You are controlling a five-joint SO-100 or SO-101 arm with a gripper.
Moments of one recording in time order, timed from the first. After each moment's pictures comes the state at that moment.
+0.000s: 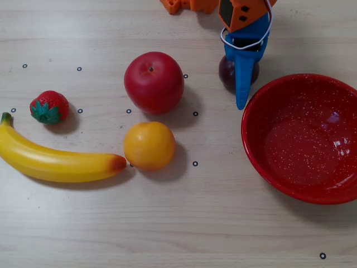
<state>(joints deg) 25.8 99.5 129.7 58.0 -22.9</state>
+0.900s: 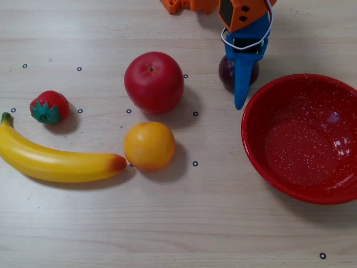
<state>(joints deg) 25.8 99.5 129.7 58.0 -21.8</state>
